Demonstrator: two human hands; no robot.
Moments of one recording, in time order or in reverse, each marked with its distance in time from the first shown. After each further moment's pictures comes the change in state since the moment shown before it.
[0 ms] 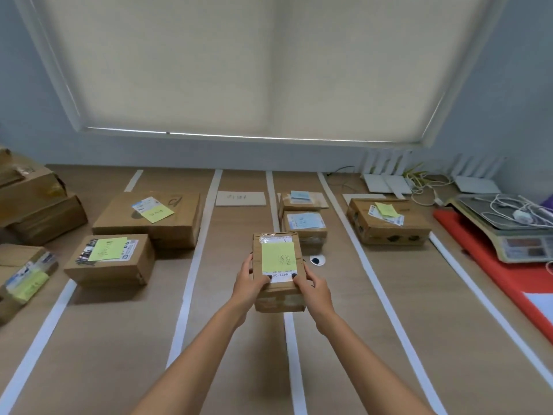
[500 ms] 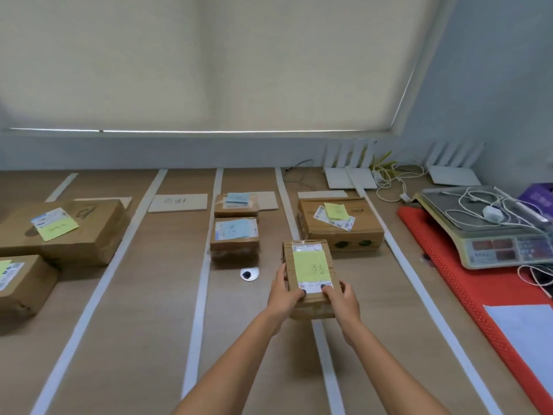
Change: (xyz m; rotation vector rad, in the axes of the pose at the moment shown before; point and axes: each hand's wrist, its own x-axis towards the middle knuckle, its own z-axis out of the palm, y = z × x) left_hand 0.066 0.017 0.303 0.034 -0.143 -0.014; right_hand 0.121 0.084 -0.266 0.057 0.224 0.253
